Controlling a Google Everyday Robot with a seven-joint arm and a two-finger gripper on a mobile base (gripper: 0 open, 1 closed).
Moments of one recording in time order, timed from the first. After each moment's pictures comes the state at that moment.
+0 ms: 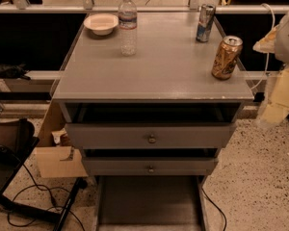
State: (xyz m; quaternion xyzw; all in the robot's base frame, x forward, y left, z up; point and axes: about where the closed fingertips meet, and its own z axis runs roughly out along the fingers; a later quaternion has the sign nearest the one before) arm 0.438 -0.217 0.976 -0.60 0.78 -0.03 0.16
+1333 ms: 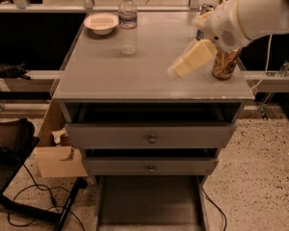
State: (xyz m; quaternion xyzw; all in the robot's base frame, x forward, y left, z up) arm 0.579 -0.099 0.973 -0.52 0.74 0.13 0.42
